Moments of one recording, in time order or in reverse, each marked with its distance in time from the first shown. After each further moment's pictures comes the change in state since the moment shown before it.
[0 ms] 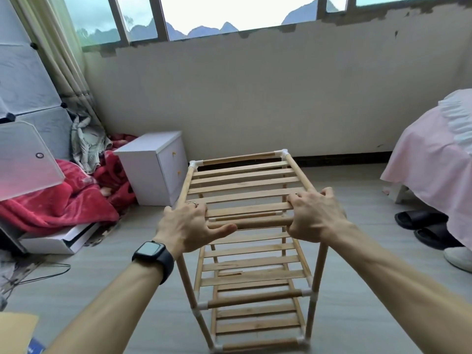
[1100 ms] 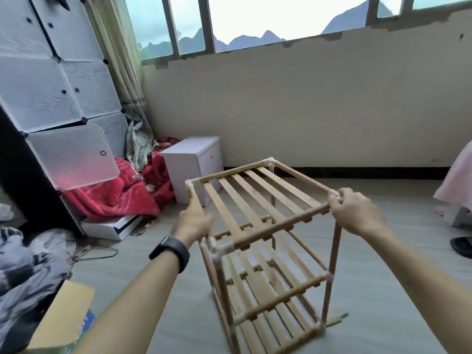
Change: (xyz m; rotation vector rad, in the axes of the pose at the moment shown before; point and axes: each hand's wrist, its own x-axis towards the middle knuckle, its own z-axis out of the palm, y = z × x) left_hand -0.025 -0.042 -0.031 -0.551 -0.092 -0.708; right_hand 0.024 0.006 -0.002 0.504 -0.009 0.463
